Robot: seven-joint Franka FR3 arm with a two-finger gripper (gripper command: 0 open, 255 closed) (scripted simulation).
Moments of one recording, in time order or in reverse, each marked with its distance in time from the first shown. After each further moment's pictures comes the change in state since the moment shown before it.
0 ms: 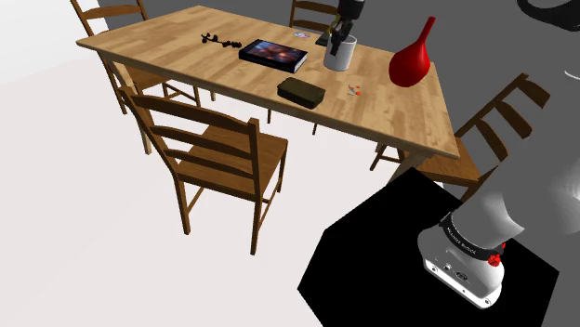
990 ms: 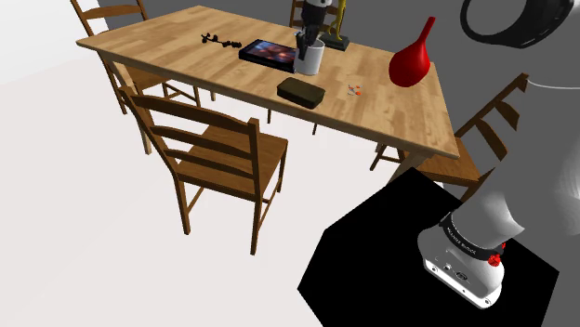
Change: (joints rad) arm 0.057 0.200 0.059 0.224 0.038 -0.024 0.134
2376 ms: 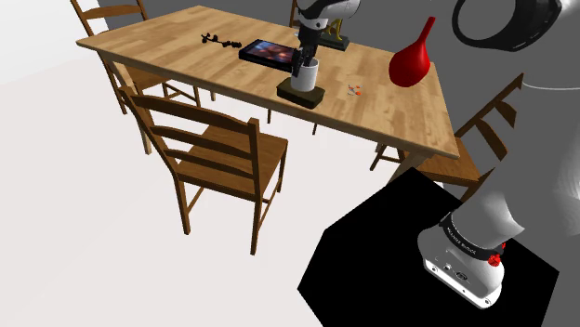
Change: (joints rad) arm 0.003 0.034 0.010 -0.106 0.019 0.139 -0.016
